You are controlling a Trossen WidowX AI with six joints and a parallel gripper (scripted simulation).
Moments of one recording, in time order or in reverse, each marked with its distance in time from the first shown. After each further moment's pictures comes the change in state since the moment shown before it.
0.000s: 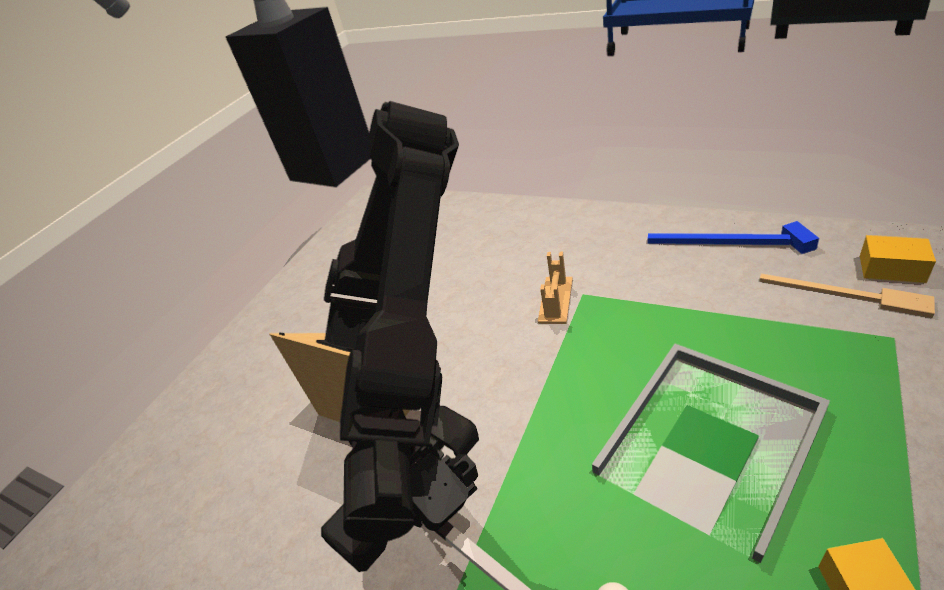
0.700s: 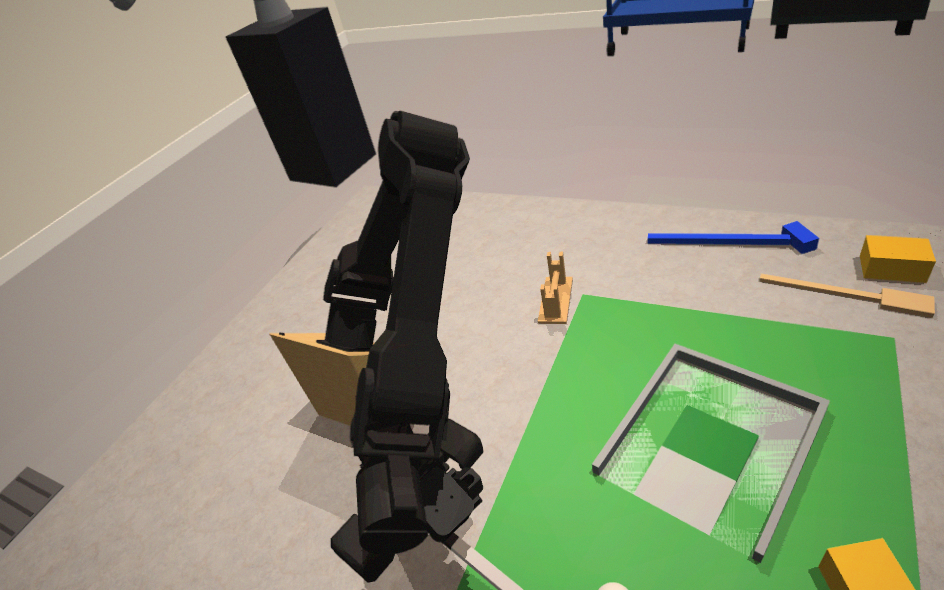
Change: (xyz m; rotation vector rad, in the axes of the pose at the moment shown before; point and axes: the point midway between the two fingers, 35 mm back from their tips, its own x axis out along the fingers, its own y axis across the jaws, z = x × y) arm 0.025 0.001 0.001 -0.001 -0.001 0.001
